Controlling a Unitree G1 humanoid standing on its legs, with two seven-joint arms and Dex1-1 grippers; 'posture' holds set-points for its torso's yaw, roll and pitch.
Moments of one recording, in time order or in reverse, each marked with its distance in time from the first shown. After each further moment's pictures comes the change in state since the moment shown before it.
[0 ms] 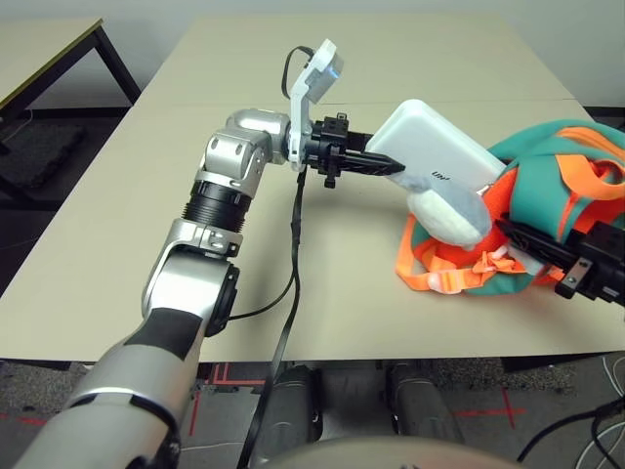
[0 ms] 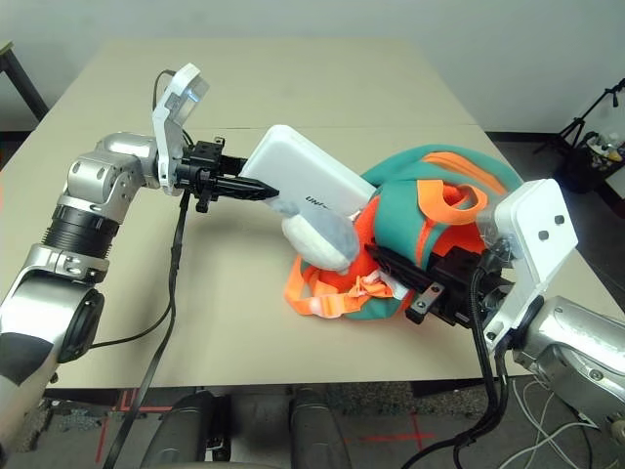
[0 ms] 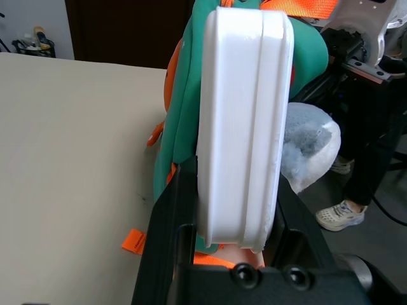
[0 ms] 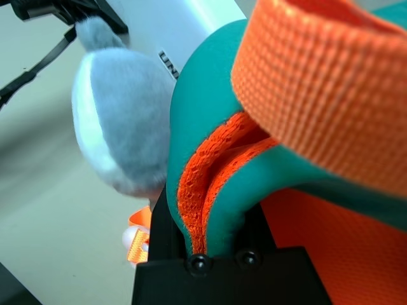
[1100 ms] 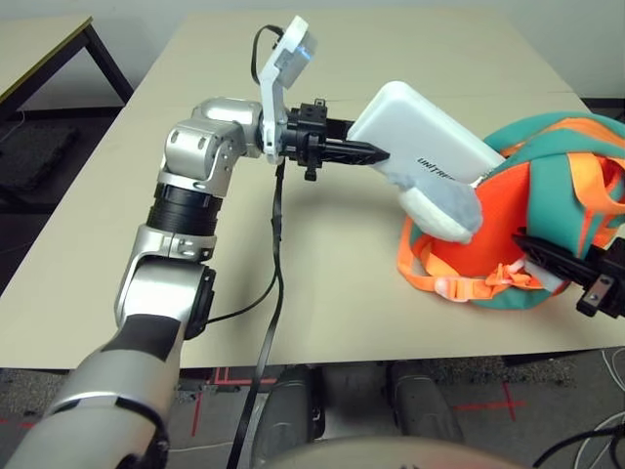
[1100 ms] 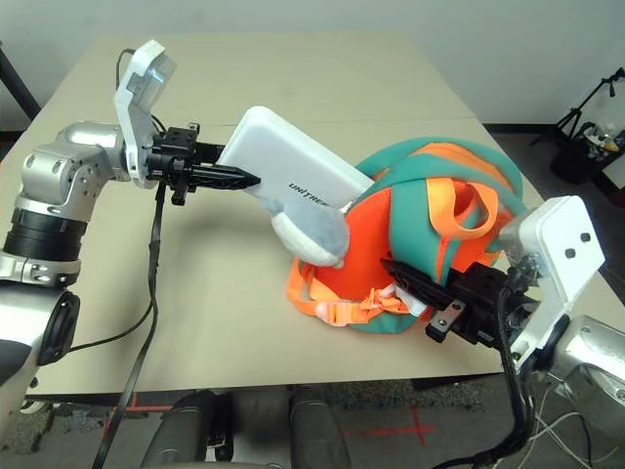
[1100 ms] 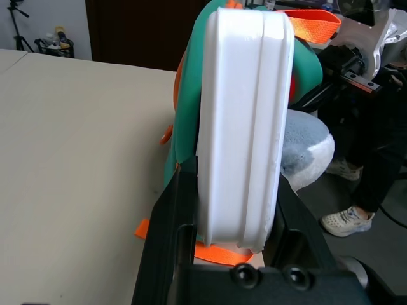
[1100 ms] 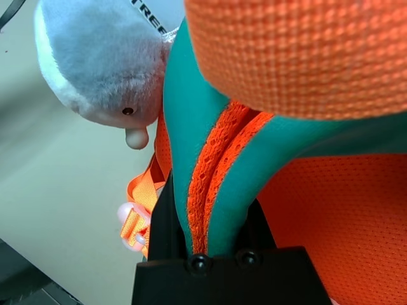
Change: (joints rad) left arm 0.015 0.172 0.068 -0.169 -0.124 0.169 0.073; right arm 0.165 0.003 -0.183 -0.012 0.005 0.000 0.096
